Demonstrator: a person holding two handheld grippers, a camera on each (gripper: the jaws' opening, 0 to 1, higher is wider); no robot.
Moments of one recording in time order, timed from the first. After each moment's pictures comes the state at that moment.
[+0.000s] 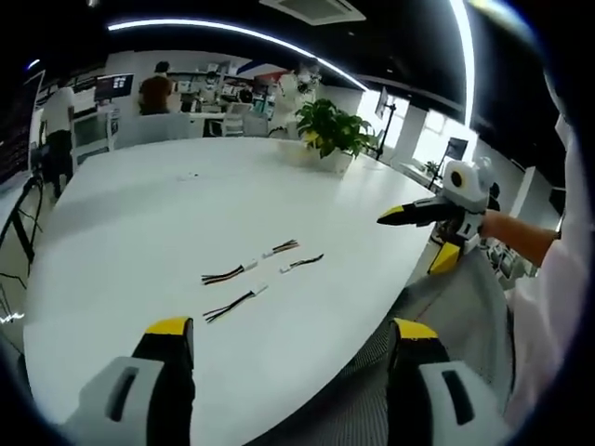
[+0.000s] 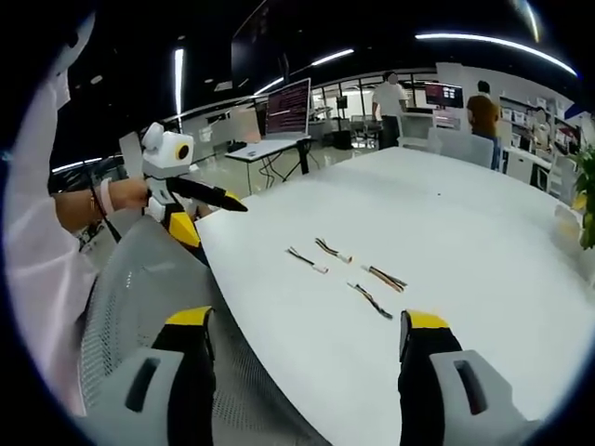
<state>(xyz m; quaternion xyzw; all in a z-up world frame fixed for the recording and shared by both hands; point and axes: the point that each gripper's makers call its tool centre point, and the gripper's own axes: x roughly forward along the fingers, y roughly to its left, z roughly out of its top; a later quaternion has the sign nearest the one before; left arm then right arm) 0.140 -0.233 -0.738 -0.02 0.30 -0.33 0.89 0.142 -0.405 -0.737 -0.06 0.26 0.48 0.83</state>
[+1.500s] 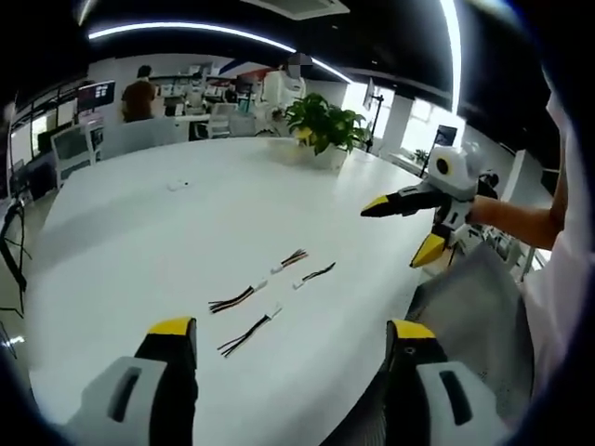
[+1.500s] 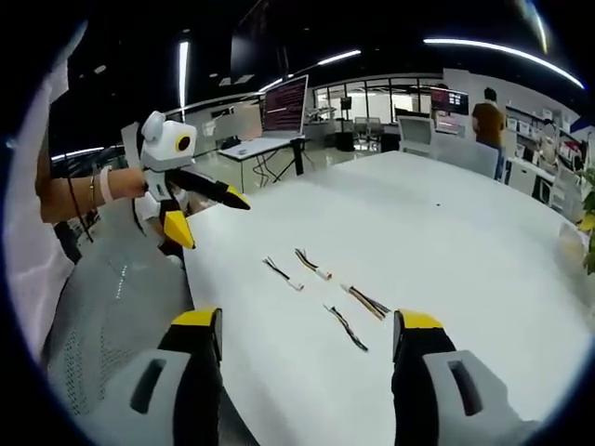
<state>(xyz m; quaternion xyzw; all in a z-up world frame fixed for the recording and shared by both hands) 0.186 -0.235 -0.744 0.02 0.30 -0.36 0.88 0.195 -0.391 -0.743 -0.08 0.25 0.49 0.83</state>
